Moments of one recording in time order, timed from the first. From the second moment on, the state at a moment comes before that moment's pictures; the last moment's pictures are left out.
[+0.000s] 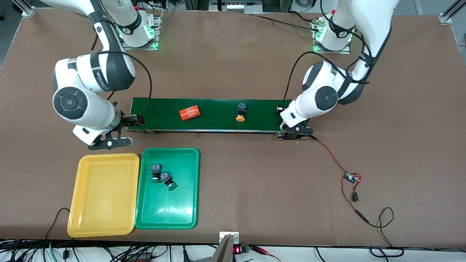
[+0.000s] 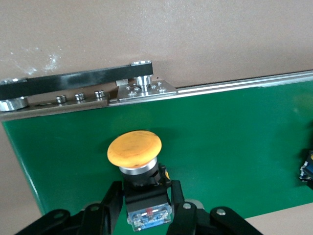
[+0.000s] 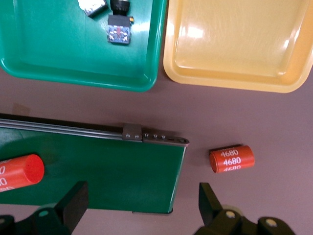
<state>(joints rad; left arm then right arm) -0.15 0.40 -0.33 -2.02 -0.17 2.24 -0.24 0.29 0.37 -0.04 -1.61 -0.06 1.76 0.14</state>
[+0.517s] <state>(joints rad) -0.17 0.28 -0.26 -1.91 -0.17 2.03 -0.24 0.16 0.37 -0.04 -1.59 0.03 1.82 0.14</state>
